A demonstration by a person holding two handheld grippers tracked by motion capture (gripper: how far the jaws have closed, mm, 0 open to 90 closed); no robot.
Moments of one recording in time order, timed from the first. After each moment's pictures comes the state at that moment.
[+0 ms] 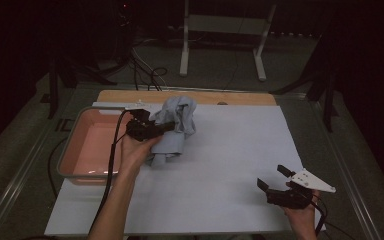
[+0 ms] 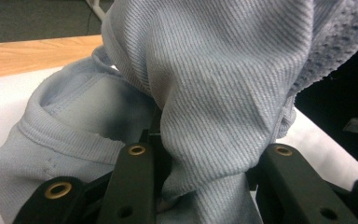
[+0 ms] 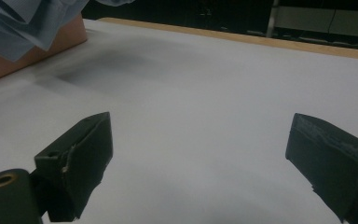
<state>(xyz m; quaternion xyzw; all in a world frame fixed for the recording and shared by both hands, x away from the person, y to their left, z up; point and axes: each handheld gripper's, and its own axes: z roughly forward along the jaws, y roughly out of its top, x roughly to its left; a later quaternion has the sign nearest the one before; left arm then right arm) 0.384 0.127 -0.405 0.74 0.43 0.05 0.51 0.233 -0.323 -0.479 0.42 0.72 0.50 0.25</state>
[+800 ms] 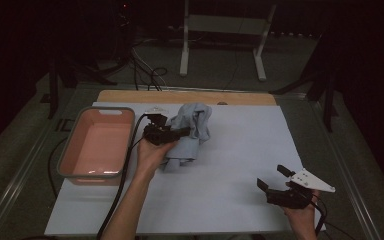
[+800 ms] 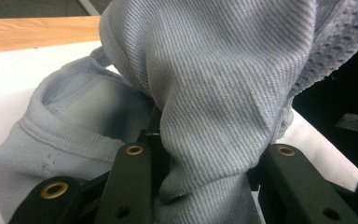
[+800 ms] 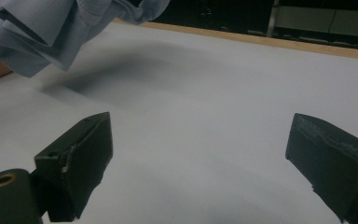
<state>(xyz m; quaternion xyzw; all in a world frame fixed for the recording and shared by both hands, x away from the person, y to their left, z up) 0.385 0.083 -0.423 0.75 0.42 0.02 0.51 0.234 -0.323 -0.480 0.42 0.72 0.50 0.25</state>
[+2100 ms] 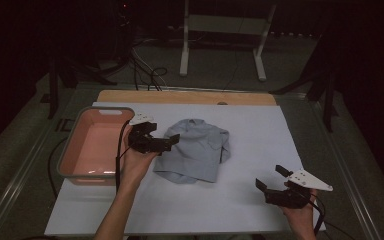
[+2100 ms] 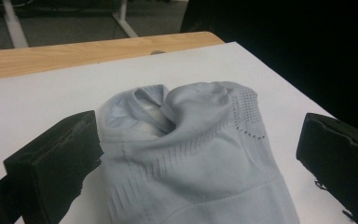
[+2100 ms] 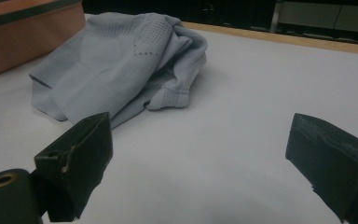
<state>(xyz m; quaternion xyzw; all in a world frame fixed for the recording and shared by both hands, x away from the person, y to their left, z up) 0.353 0.118 -0.417 0.73 0.44 0.11 0.50 0.236 -0.320 -0.482 0.42 0.72 0.50 0.24</state>
